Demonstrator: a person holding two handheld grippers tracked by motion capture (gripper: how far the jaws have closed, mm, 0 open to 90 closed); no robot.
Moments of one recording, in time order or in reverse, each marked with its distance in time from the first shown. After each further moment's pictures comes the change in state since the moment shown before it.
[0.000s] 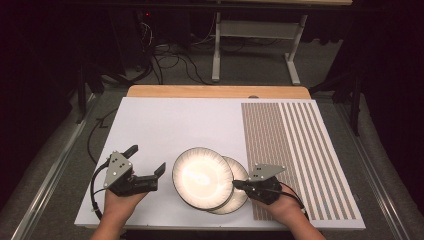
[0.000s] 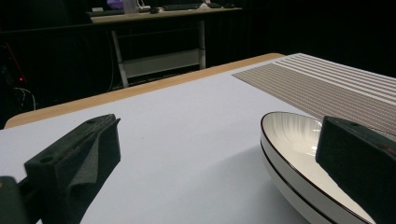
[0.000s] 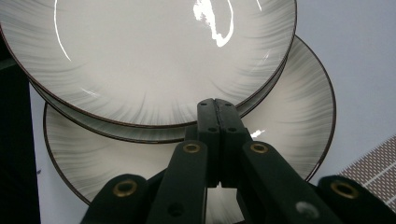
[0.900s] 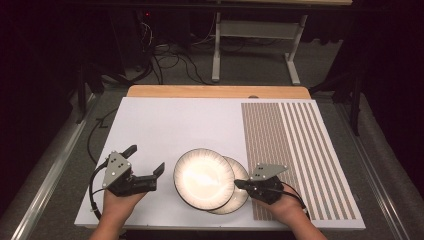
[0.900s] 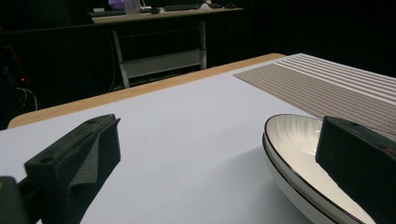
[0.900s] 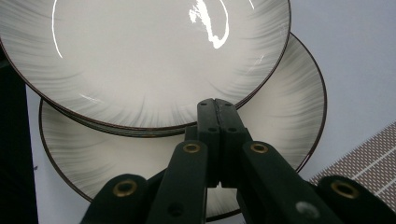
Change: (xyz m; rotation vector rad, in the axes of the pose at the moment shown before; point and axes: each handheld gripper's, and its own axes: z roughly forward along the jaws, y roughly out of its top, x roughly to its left) left arm 0.002 0.001 -0.002 0.003 0.003 0.003; right arm -0.003 -0.002 -0.003 0.006 -0.009 0.006
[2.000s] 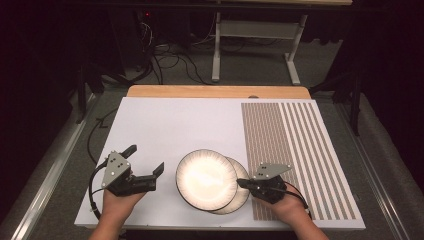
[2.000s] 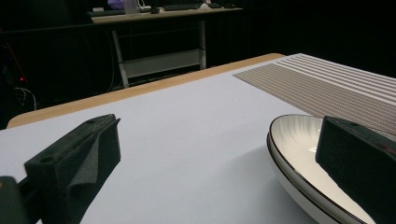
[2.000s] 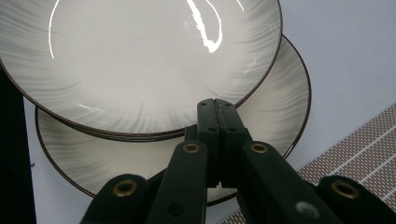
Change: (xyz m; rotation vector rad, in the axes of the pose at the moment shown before) left arm 0.001 0.000 0.000 0.001 -0.004 -0.001; right arm -0.004 -0.002 -0.006 -0.008 -0.012 0.017
